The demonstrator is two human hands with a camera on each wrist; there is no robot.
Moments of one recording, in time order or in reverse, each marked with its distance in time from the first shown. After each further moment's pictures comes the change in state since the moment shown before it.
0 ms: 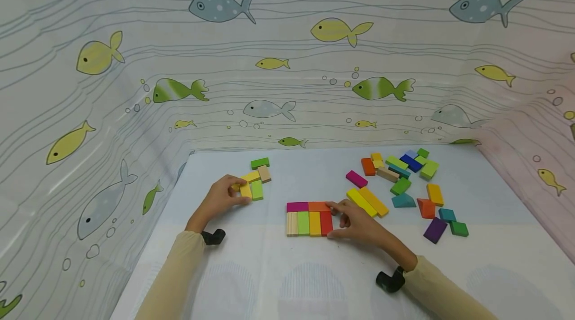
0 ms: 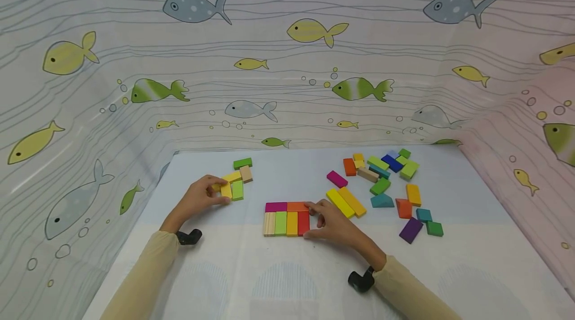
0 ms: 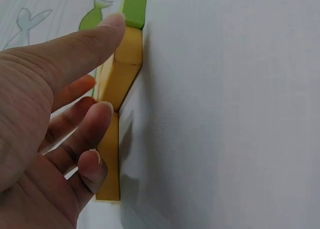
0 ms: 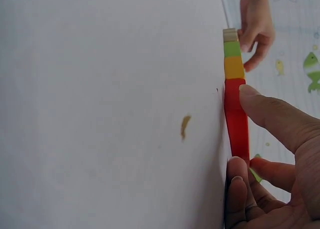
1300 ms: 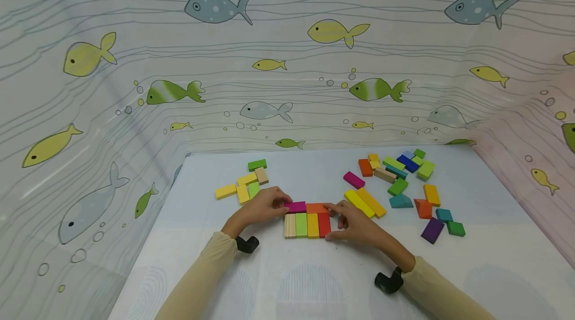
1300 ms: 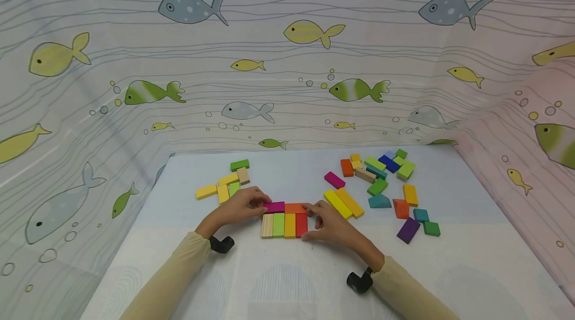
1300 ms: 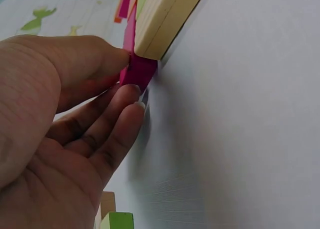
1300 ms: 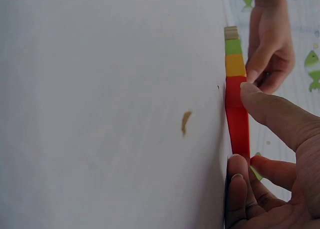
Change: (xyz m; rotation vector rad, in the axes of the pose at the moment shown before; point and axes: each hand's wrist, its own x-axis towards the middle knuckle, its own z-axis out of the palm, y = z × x) left_hand 0.015 0.087 0.066 -0.066 -0.290 0.325; right_hand 0.000 0.001 0.001 -0.025 0.001 -0.018
